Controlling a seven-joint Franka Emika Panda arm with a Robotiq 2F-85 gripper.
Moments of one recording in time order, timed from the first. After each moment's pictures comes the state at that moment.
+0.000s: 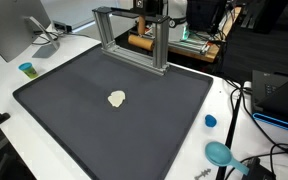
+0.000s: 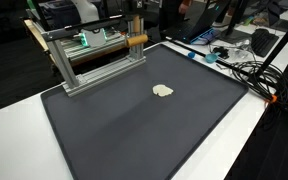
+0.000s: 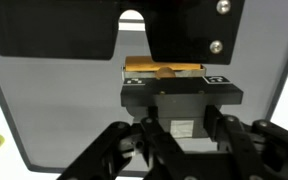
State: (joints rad) arm 0.05 -0.51 0.06 -2.50 -0.07 2.12 0.15
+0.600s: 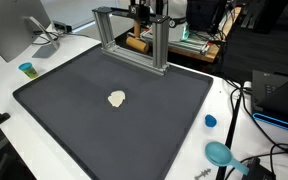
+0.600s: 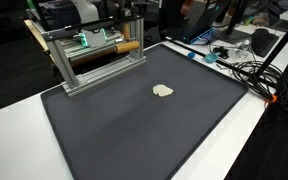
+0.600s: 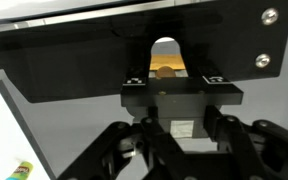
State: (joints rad) arm -0.02 -0.56 0.04 -2.61 -0.06 2.18 0.20
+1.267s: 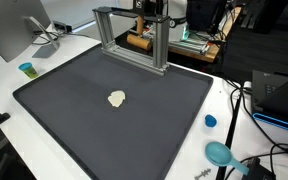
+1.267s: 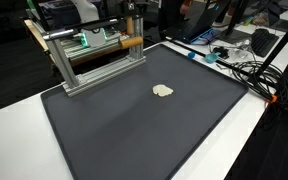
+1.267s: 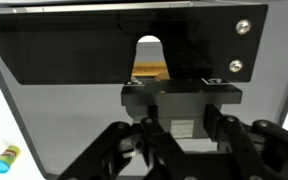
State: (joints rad) arm 0.01 -0.61 0.07 -2.60 -0.06 2.14 0.16
